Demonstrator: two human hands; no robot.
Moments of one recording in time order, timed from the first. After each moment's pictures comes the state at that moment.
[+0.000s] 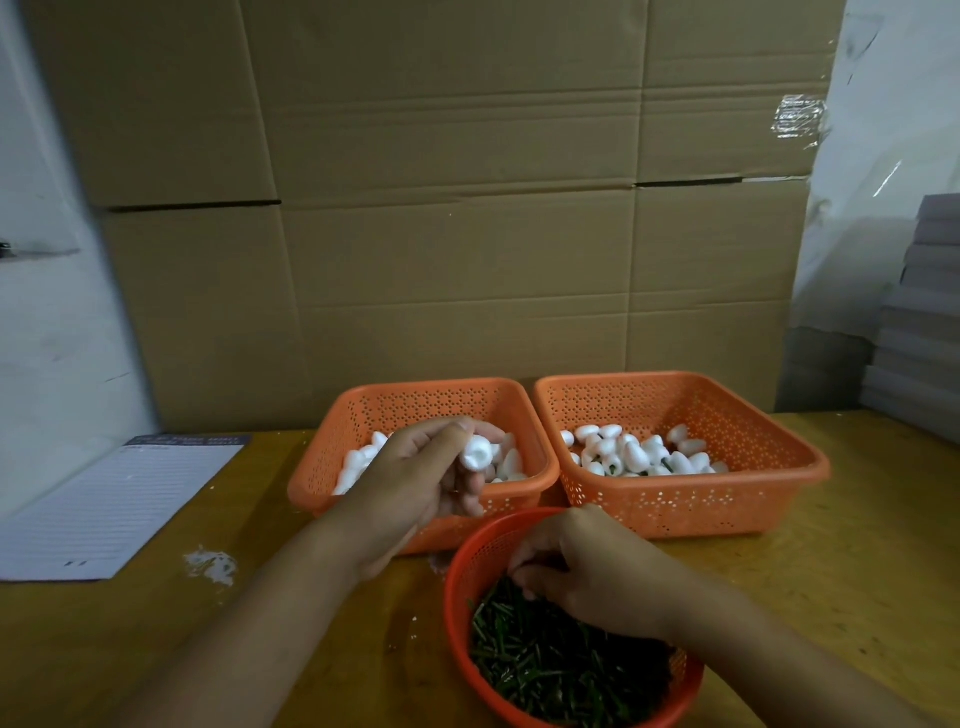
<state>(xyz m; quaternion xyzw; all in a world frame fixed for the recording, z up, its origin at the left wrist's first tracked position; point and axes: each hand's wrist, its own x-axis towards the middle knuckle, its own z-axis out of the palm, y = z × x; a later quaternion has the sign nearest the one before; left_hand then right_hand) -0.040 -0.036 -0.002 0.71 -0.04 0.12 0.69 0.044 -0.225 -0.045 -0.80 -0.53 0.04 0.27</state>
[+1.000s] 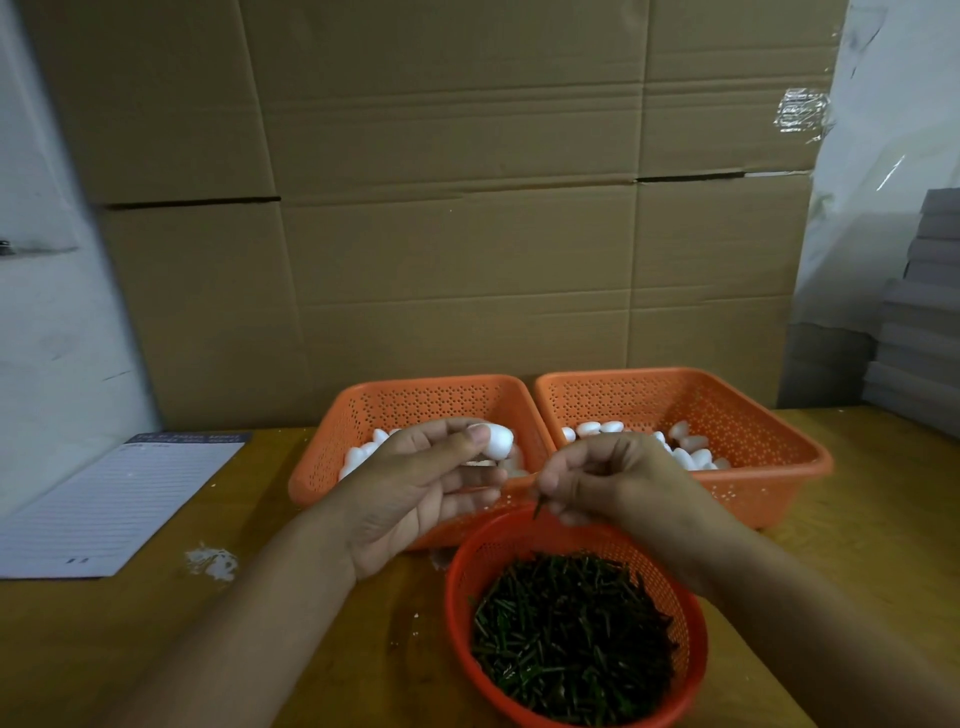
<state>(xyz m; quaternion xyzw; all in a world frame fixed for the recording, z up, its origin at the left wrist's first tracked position) -0.041 -0.031 0.000 0.61 -0.03 0.04 0.79 0.033 -0.236 0.000 -0.67 -0.32 0.18 0.64</state>
